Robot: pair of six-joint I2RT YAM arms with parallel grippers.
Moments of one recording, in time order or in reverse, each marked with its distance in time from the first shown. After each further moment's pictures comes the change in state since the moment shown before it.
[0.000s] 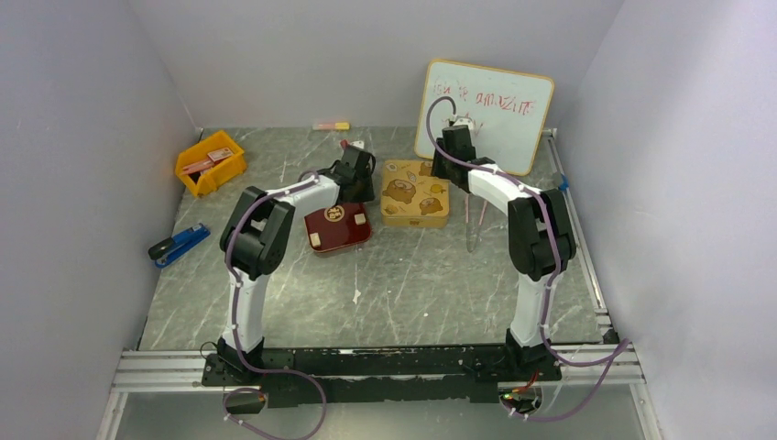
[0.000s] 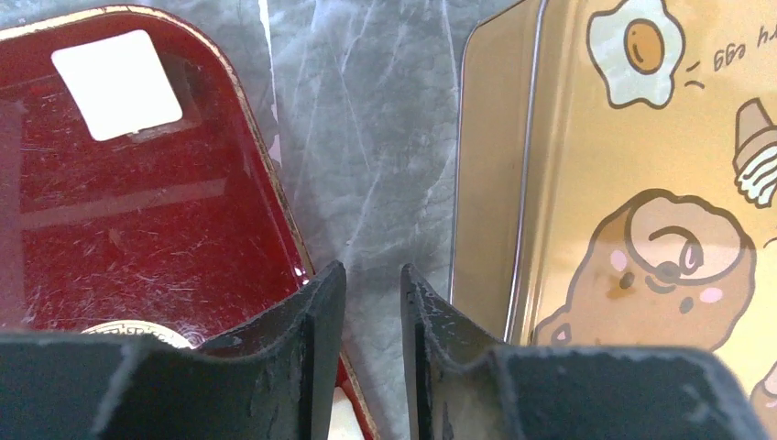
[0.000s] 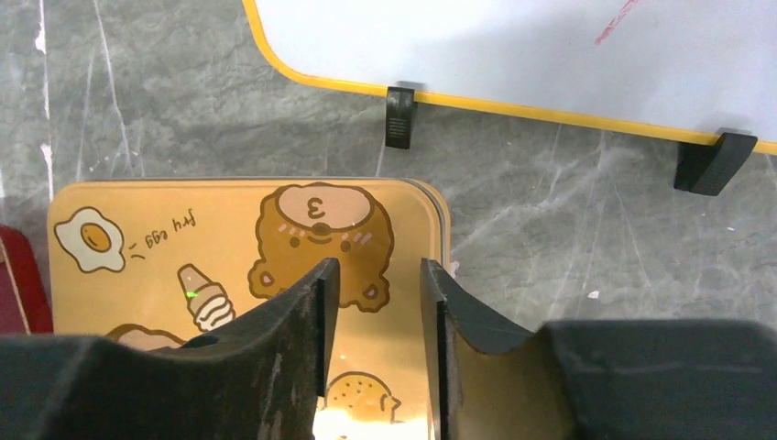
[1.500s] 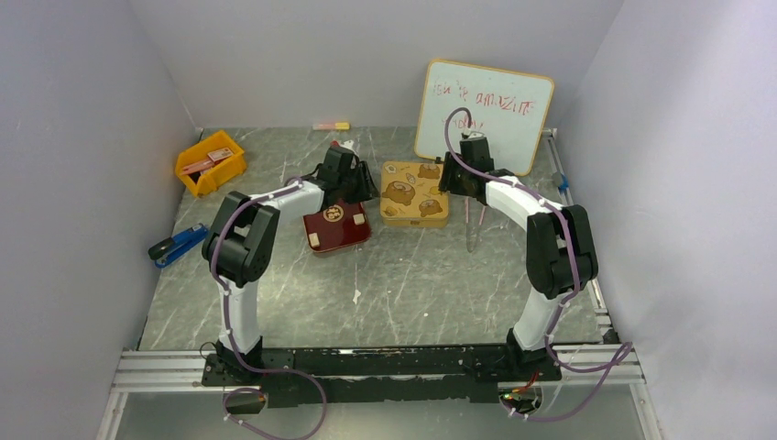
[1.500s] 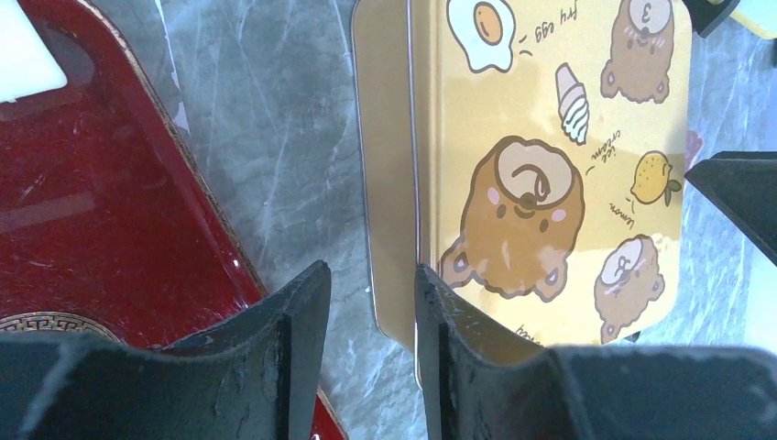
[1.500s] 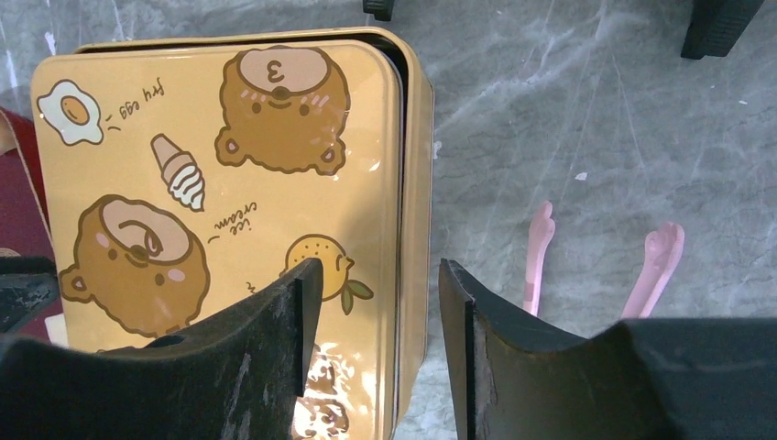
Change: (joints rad) left arm 0.055 -0.117 -0.175 0.182 0.281 -0.080; right arm -0.054 -0.182 -0.196 -0.063 -0.155 0.019
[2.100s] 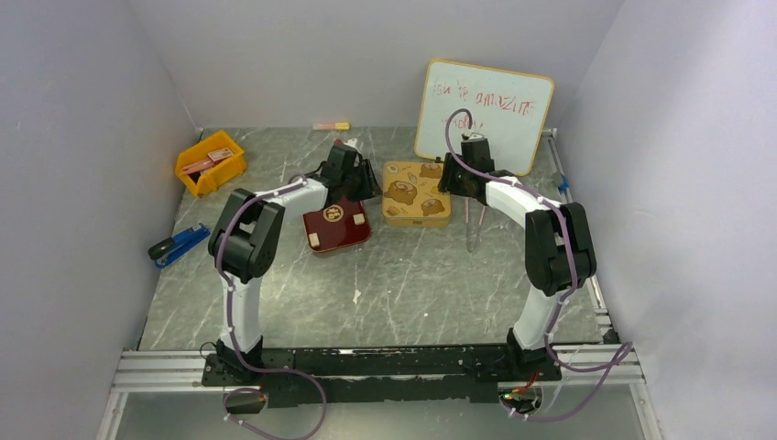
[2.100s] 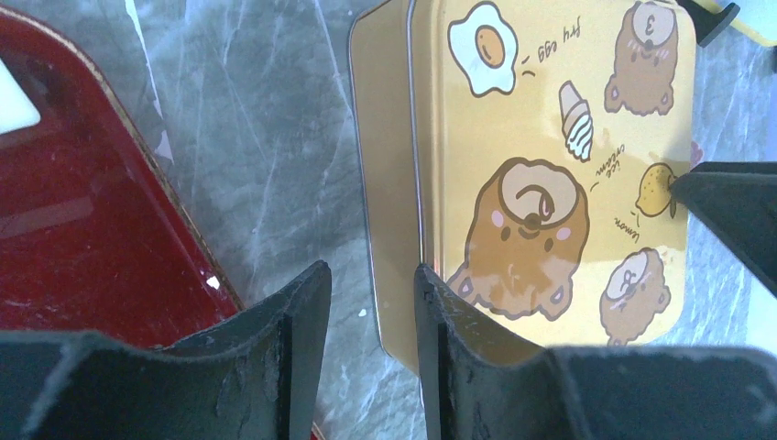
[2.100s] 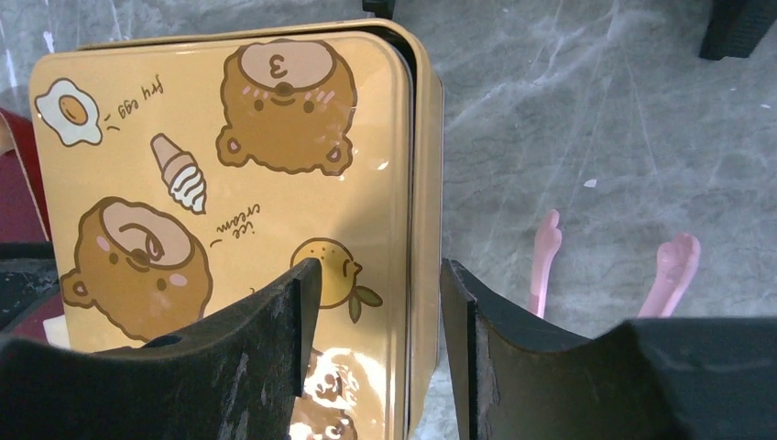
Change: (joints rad) left arm -0.004 0.043 0.047 -0.003 0.006 0.001; right arm -0.012 0.013 -0.006 0.024 -0.025 0.003
